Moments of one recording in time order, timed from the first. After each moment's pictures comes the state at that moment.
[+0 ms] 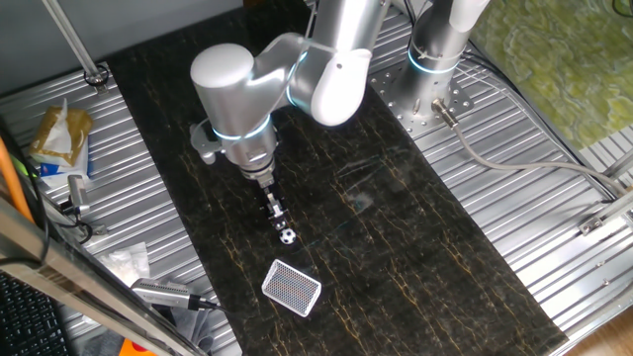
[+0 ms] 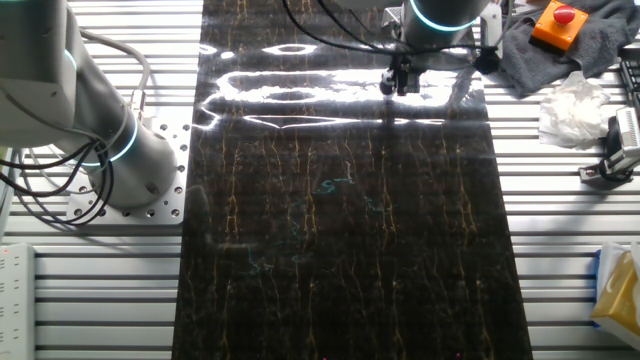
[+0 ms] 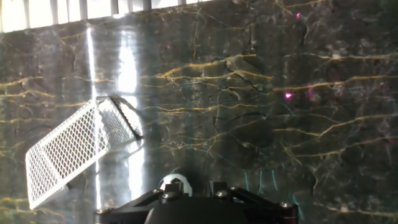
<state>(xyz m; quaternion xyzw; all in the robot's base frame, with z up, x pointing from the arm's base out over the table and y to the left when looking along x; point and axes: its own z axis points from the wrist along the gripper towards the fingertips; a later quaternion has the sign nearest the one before) 0.514 0.173 0.046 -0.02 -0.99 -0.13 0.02</state>
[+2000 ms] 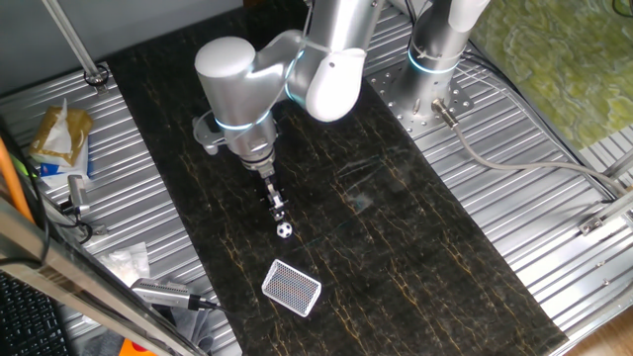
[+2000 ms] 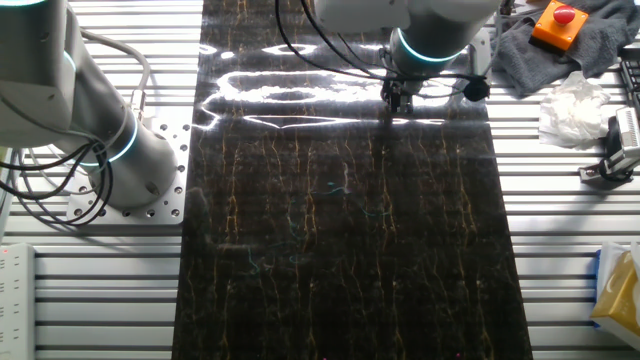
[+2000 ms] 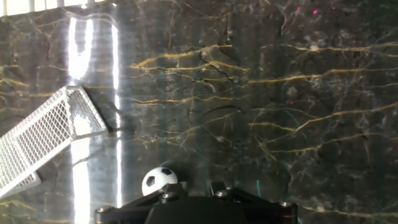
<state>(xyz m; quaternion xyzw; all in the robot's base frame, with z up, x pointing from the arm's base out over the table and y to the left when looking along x) 0.506 0.153 0.027 0.00 -0.99 -0.13 0.01</state>
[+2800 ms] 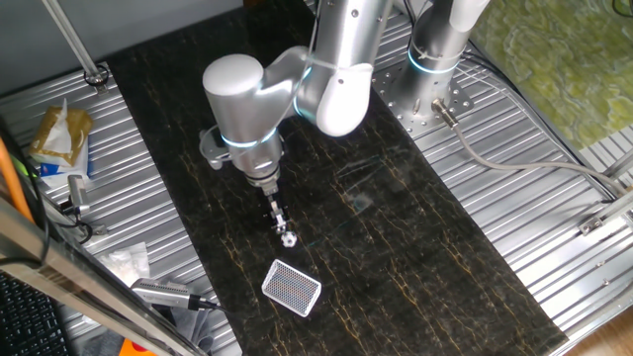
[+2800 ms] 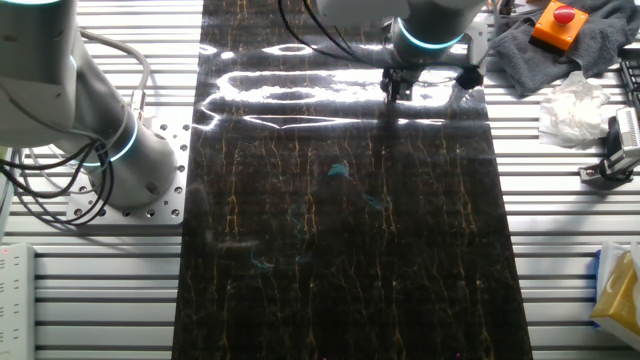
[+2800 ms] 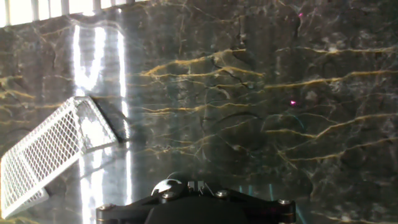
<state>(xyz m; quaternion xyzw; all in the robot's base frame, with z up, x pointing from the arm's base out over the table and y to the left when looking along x) 0.515 0.192 0.022 -0.06 -0.99 -0.14 0.01</state>
